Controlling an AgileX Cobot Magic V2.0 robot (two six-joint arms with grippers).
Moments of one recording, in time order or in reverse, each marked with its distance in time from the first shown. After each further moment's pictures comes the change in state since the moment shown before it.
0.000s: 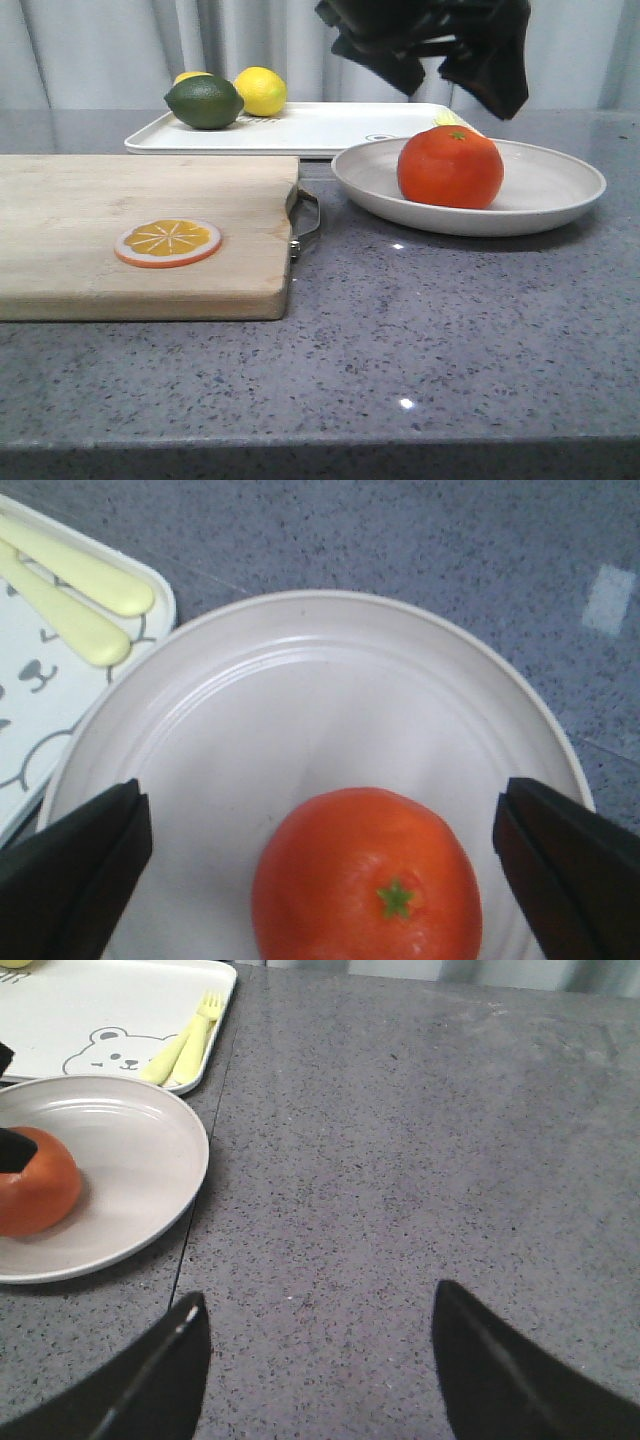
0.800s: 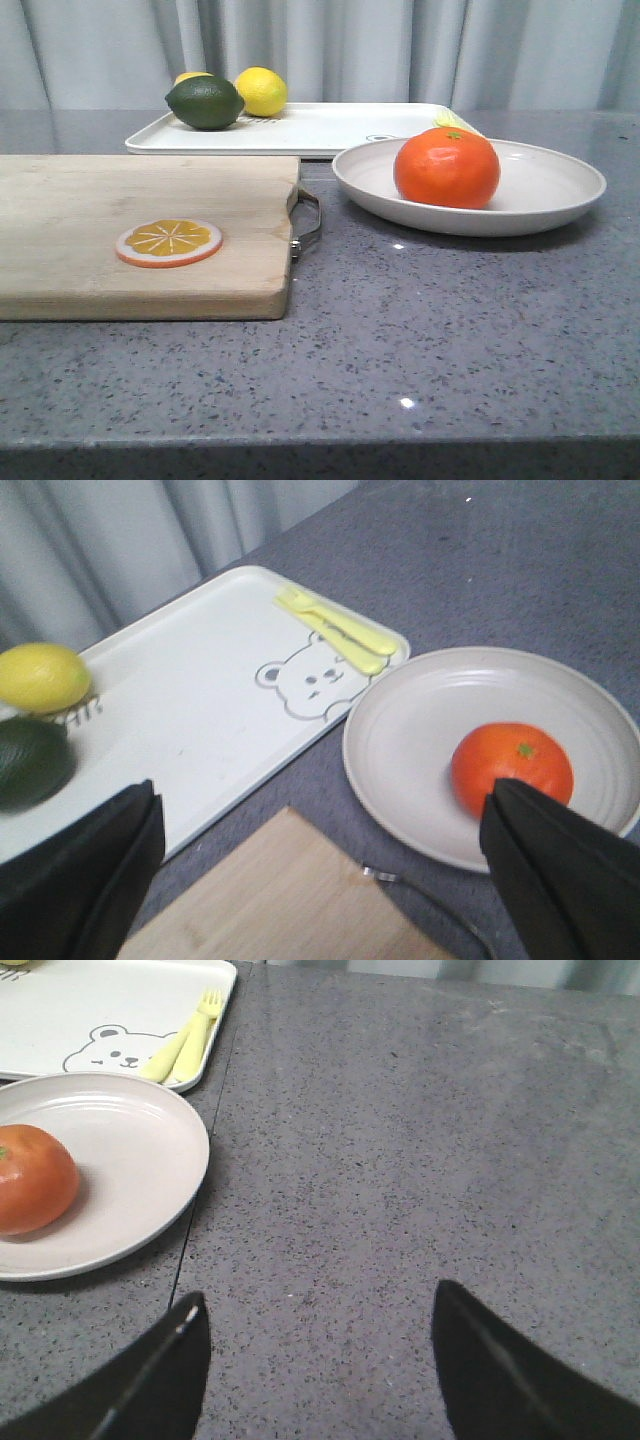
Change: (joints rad) left arm 0.207 -0.669 0.558 0.011 -0.189 0.000; right arm 0.000 0.000 0.000 0.000 0.003 0.000
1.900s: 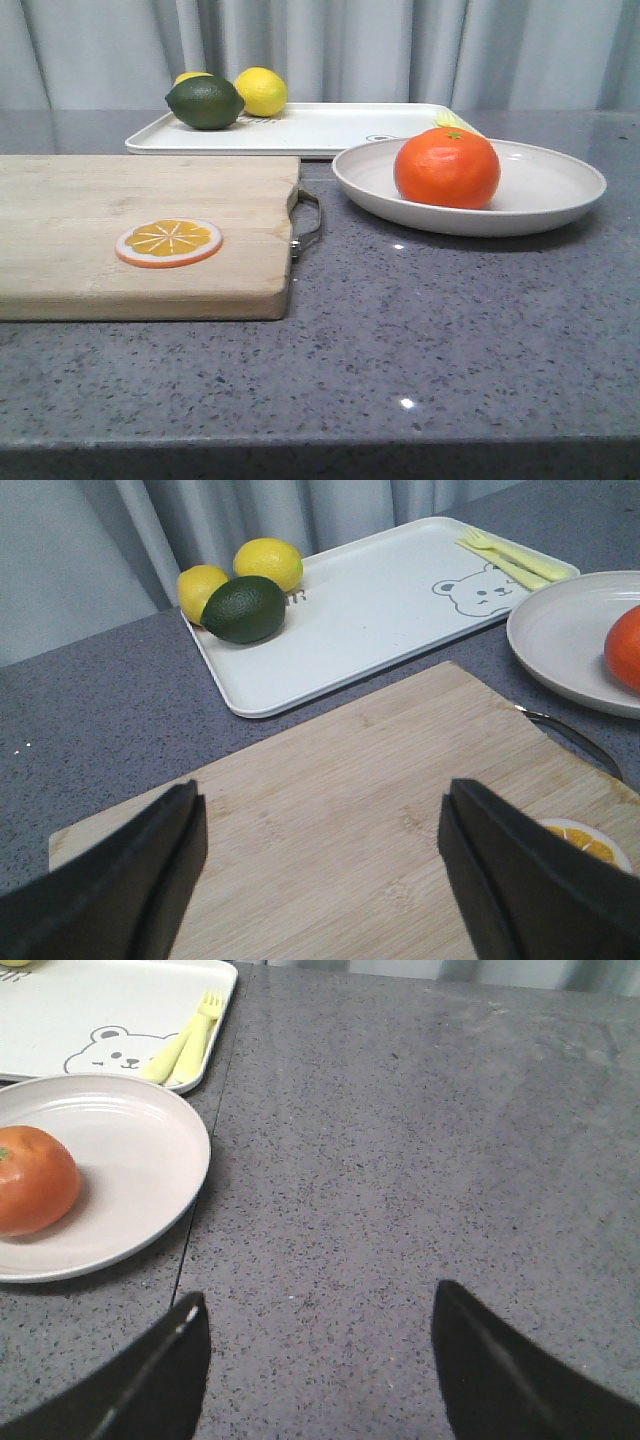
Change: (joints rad) left arm 0.270 -0.591 0.513 0.000 -0.046 0.000; right arm 0.000 0.000 0.000 0.004 -0.003 0.000
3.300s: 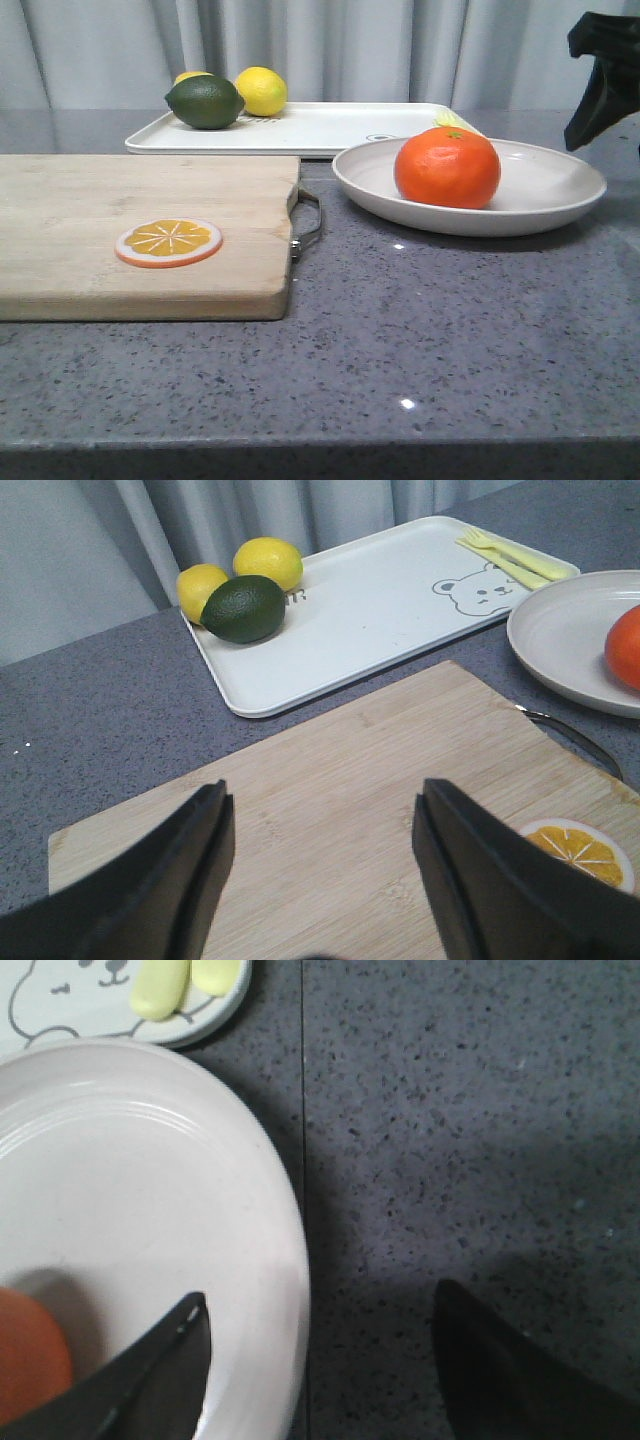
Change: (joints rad) left arm 0.000 0.000 0.000 0.000 0.000 0.000; right arm 0.010 1.014 -0.257 0.477 -0.308 -0.136
